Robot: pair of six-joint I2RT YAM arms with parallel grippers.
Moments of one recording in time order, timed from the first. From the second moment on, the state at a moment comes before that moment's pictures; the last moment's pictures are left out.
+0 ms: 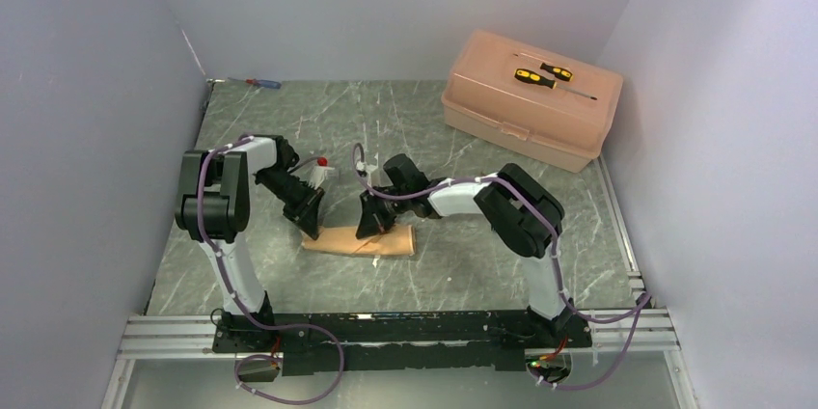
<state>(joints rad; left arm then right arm) -0.05 1.95 1.18 -1.10 0.63 0.77 0.81 2.06 1.13 0.21 -0.74 0.30</state>
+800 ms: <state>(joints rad) -0.07 1.87 1.26 -1.14 0.63 0.69 0.51 1.45 1.03 -0.22 -0.10 0.16</state>
